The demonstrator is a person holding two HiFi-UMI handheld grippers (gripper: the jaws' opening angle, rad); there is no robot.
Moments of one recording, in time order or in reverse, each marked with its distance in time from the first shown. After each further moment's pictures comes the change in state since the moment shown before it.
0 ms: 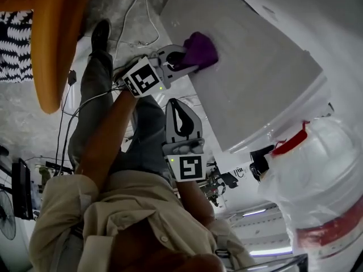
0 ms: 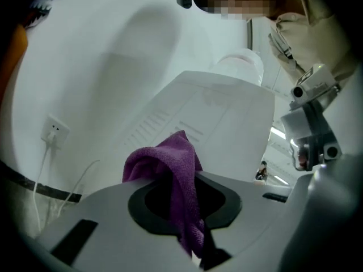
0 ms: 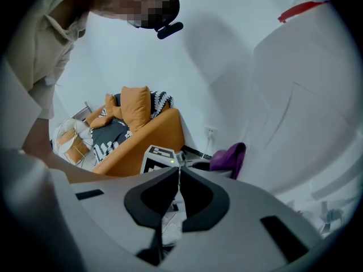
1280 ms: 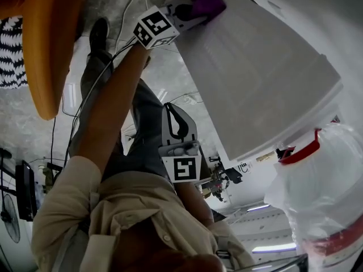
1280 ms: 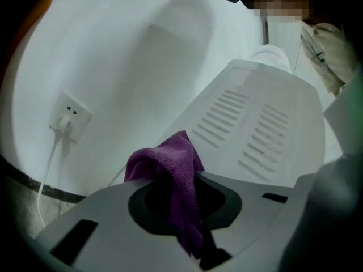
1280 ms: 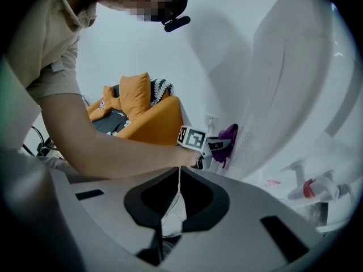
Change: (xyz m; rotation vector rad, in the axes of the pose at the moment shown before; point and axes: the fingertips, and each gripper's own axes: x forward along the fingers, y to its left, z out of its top) left arm 0.041 0.139 -0.024 -0.055 0.017 0.106; right arm 0.008 0.013 -0.047 -0.013 0.099 0.001
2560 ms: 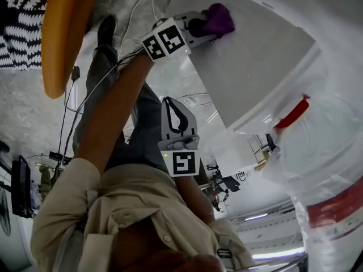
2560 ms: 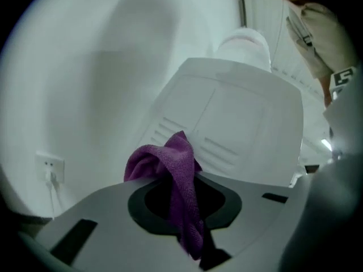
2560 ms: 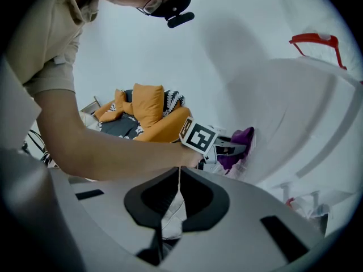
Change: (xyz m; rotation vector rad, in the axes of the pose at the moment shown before) left arm -0.020 -0.101 0.062 0.201 0.117 -0.076; right arm -0.045 0.029 0.027 -0.057 -0.012 0.041
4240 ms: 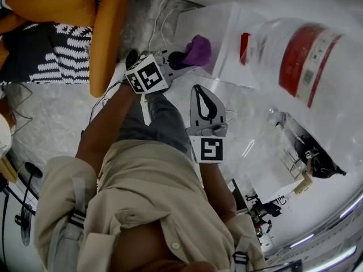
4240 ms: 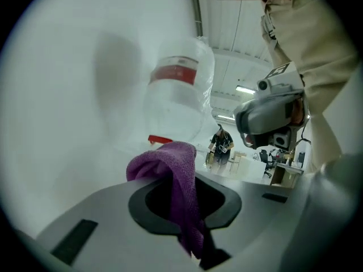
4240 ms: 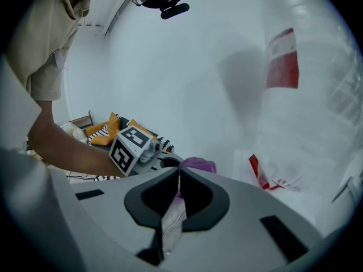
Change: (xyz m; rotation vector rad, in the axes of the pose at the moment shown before) left arm -0.138 -0.165 0.141 0.328 0.147 -0.148; right arm -0.144 0.010 0.136 -0.025 -0.290 -0.171
